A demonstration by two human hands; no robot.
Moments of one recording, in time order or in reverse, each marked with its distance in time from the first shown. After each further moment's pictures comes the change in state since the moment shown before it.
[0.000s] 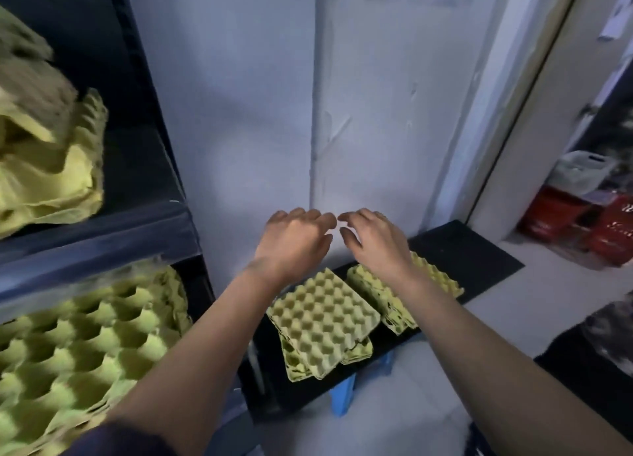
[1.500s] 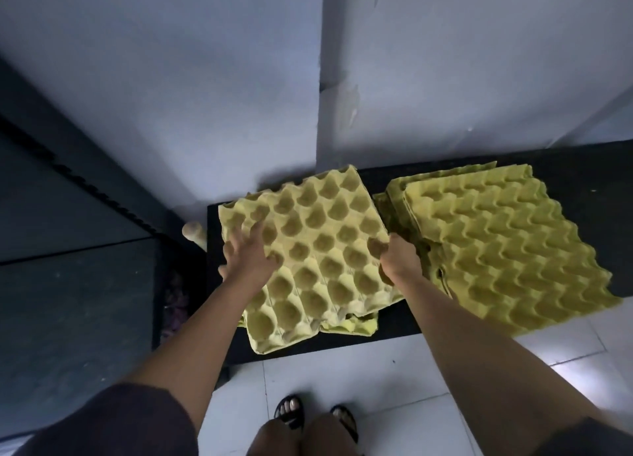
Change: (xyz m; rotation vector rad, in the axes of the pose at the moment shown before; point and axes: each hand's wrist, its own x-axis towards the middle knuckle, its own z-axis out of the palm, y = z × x) left_hand -0.048 -0.041 0.501 -0.303 -0.642 -1.255; right_hand -0.064 0.271 0.468 0.160 -0.929 0.621
